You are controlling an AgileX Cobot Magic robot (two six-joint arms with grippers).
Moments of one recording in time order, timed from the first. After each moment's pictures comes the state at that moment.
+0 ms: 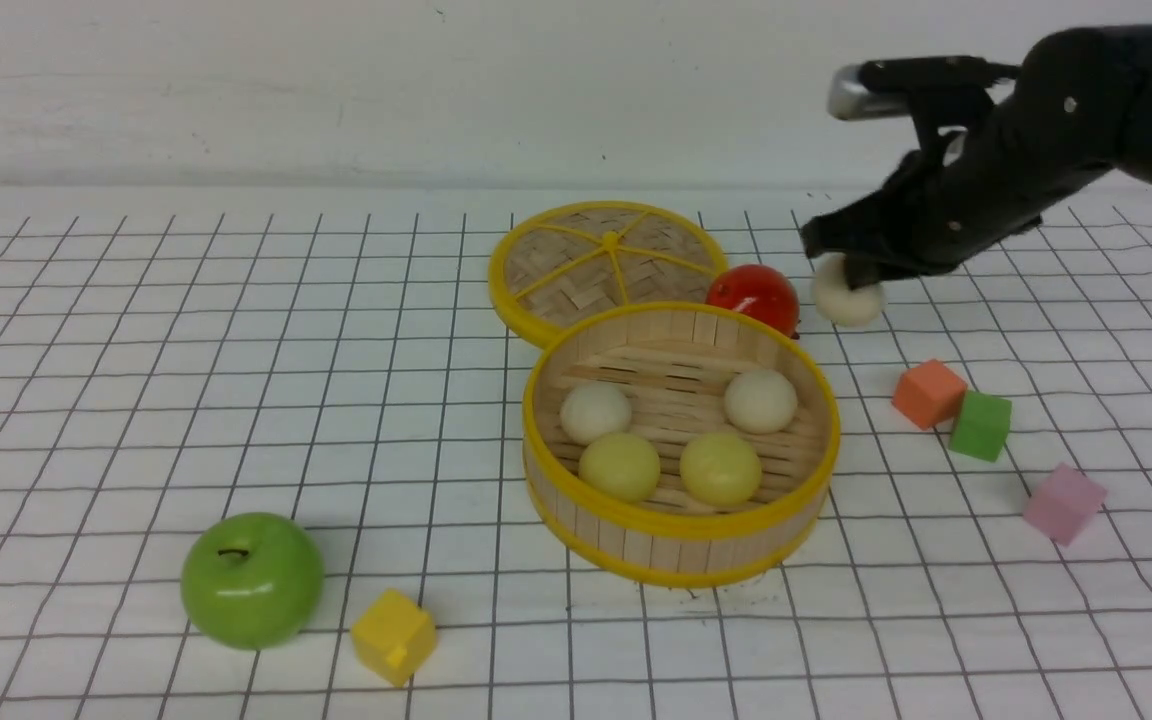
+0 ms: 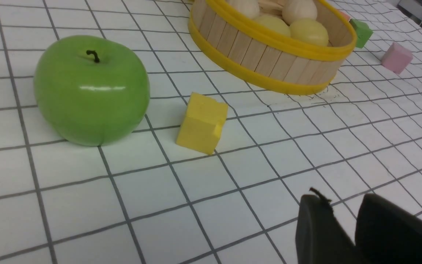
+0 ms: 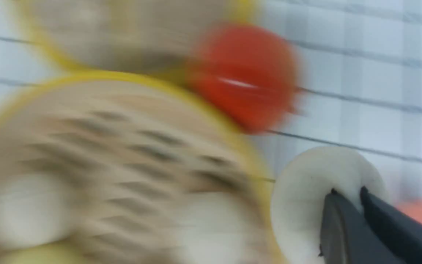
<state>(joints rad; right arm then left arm) 0.27 1.90 -1.65 0.18 0.69 -0.10 -0.47 0.15 0.02 -0.46 0.21 0.13</state>
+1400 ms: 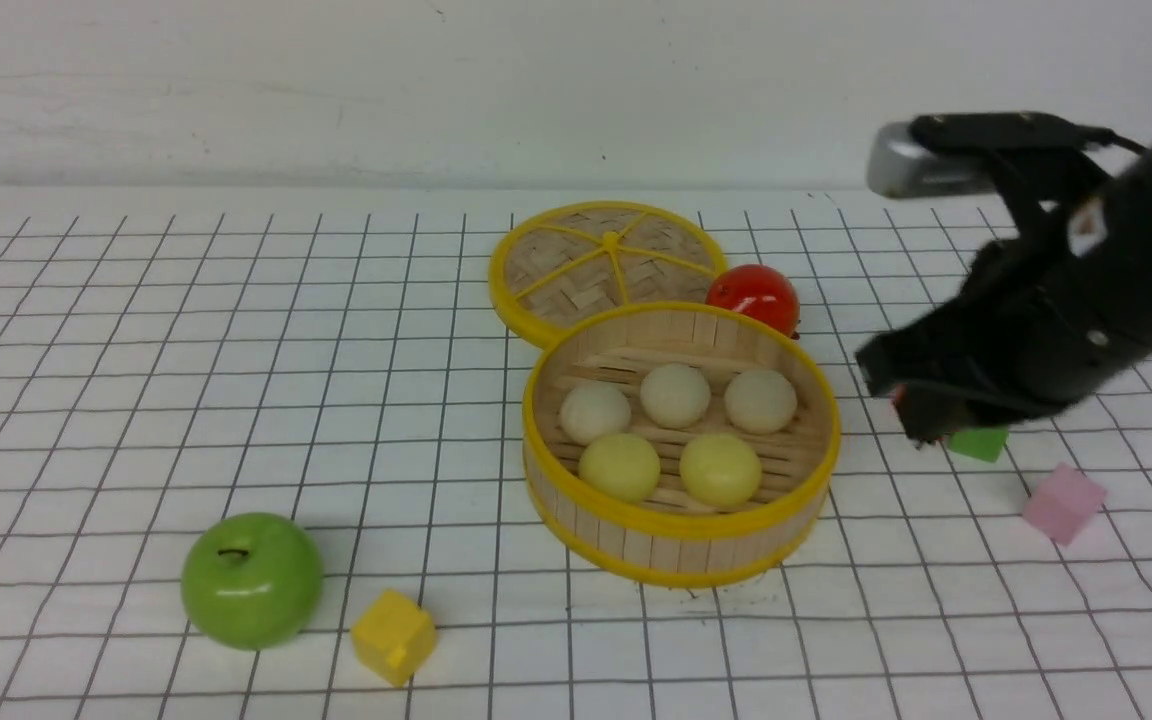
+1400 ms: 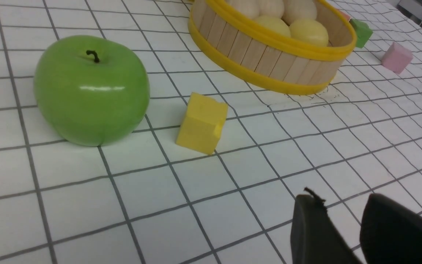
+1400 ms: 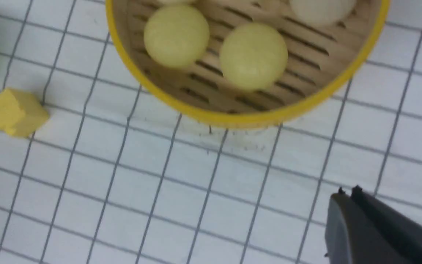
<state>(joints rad) 0.39 1.37 -1.20 0.15 0.96 0.08 -0.47 0.15 0.02 -0.46 0.21 0.13</state>
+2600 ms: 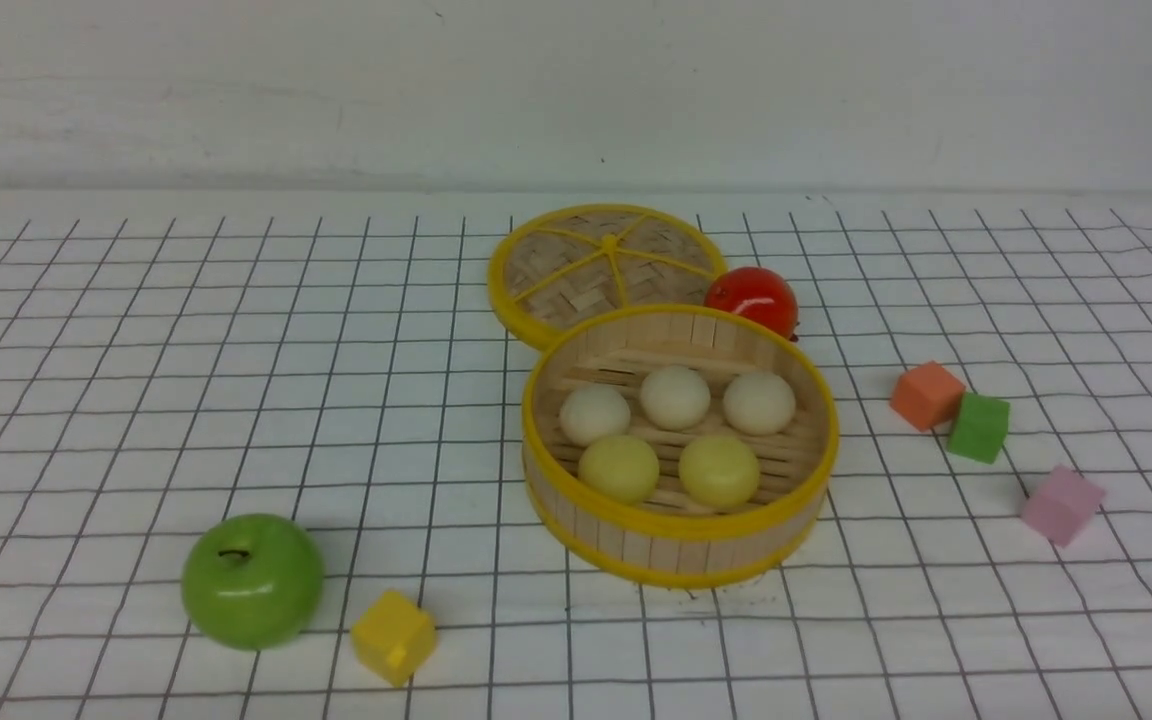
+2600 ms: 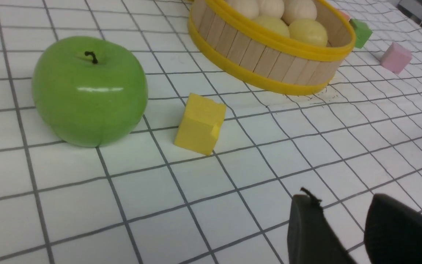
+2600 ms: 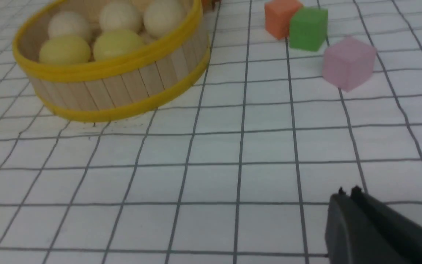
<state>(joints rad) 0.16 -0.01 0.01 0.07 0.41 0.11 -0.47 0.15 0.02 -0.46 0.21 0.13</state>
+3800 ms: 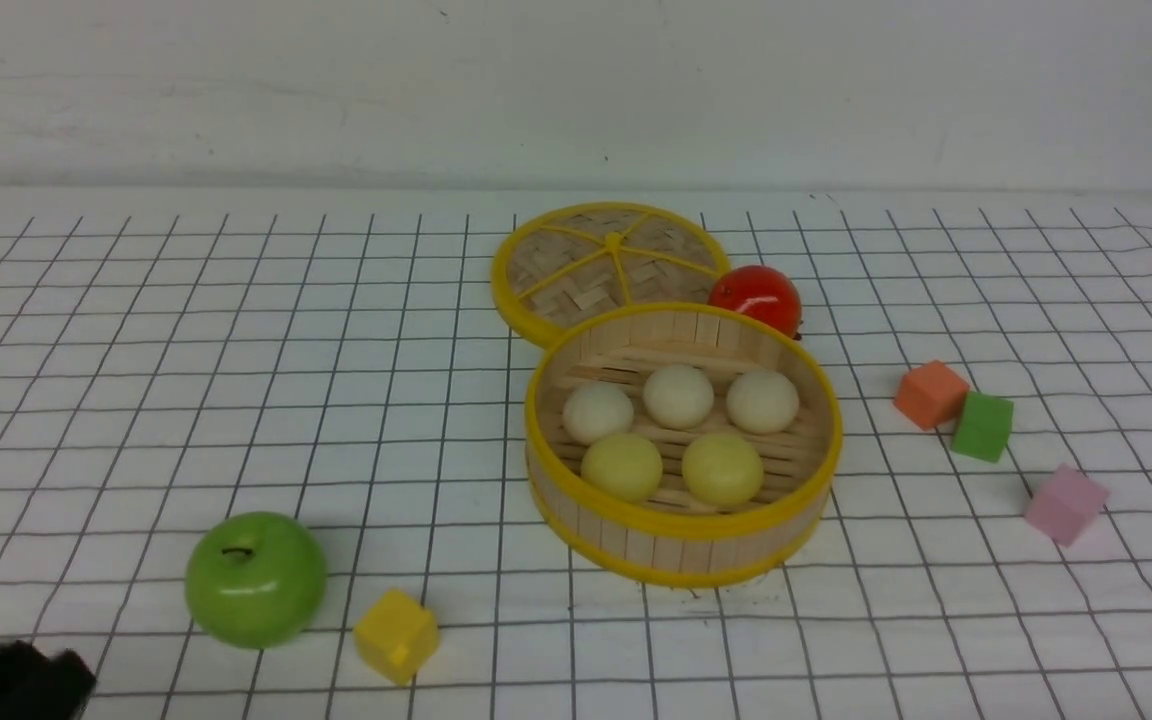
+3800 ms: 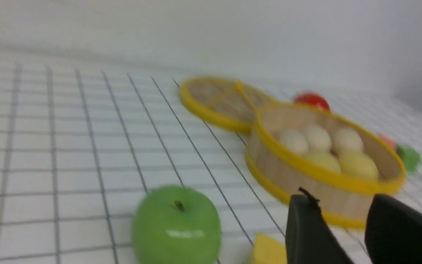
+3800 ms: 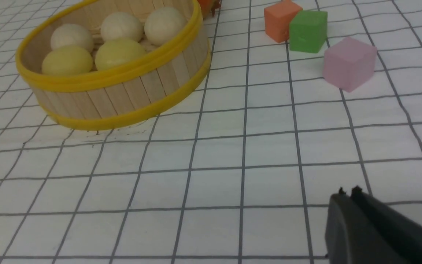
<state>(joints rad) 0.16 -0.01 0.01 0.07 0.41 0.13 -0.33 0.14 0.03 -0.39 -0.13 0.11</state>
